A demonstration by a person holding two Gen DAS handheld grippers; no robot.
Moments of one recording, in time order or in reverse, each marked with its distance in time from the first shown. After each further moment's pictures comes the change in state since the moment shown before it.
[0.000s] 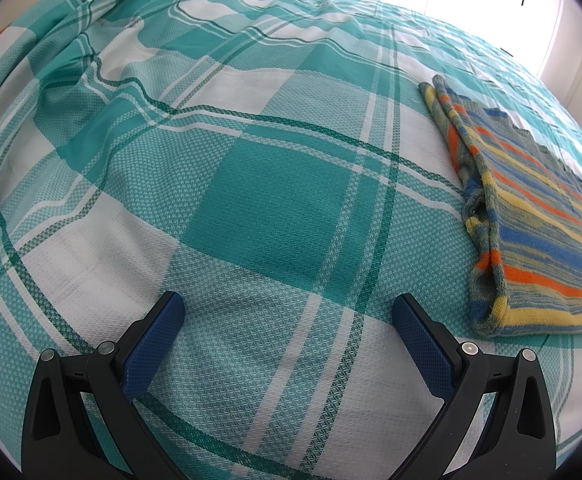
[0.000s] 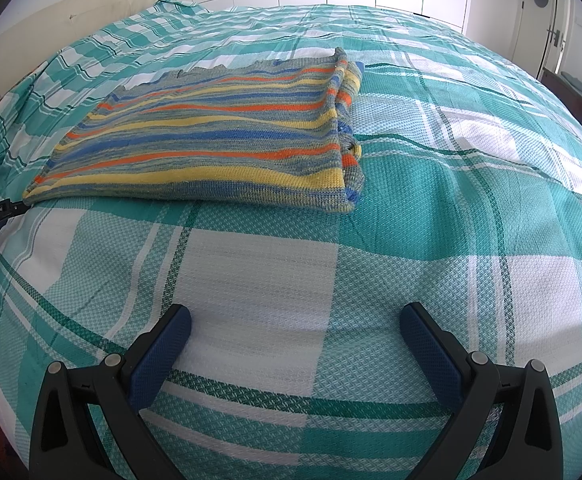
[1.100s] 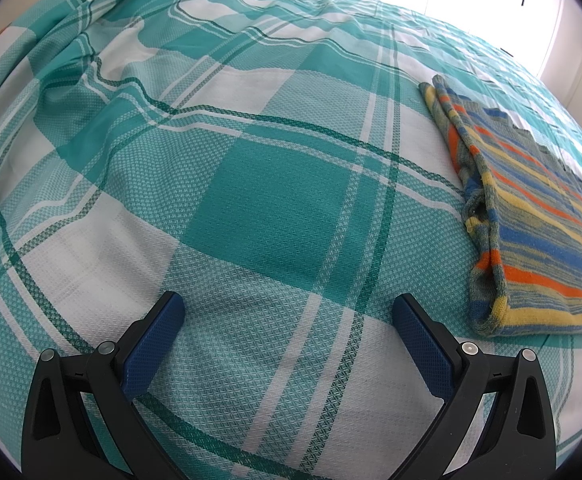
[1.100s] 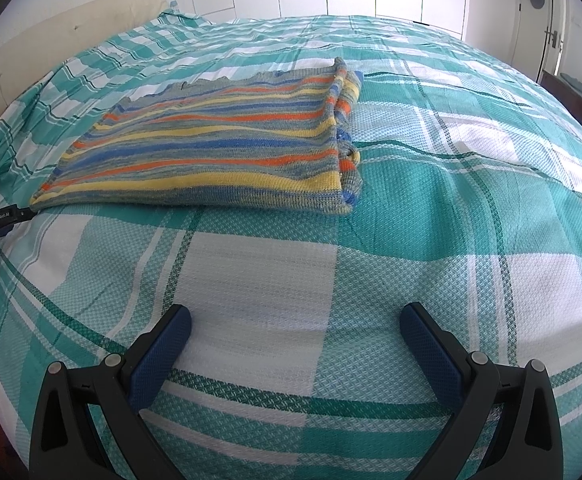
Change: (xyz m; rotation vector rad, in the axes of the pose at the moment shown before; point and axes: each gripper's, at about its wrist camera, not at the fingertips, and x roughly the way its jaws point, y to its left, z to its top) left arm 0.000 0.000 0.000 0.000 0.000 0.000; right arm -0.004 -0.004 -0.005 0.016 -0.053 0.030
